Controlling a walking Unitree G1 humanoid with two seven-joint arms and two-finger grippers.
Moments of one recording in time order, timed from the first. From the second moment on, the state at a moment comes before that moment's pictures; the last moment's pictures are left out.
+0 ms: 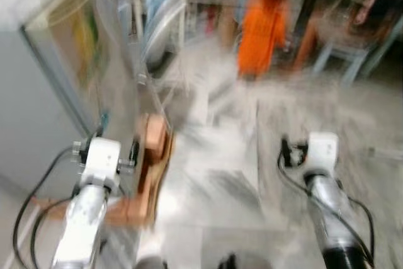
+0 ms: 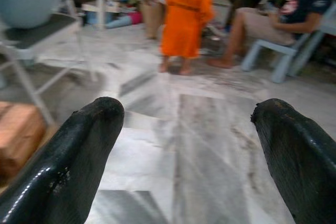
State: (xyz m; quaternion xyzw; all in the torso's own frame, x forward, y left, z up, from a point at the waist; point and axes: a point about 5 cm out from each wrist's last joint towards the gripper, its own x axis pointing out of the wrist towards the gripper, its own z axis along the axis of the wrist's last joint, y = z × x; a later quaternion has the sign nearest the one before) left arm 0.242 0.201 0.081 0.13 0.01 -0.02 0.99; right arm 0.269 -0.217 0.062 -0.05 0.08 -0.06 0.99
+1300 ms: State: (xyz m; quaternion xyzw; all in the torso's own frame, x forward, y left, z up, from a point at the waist) left arm 0.255 0.193 0.056 0.06 0.03 0.01 1.00; right arm 0.268 -0.172 0.067 -0.02 0.06 0.02 1.00
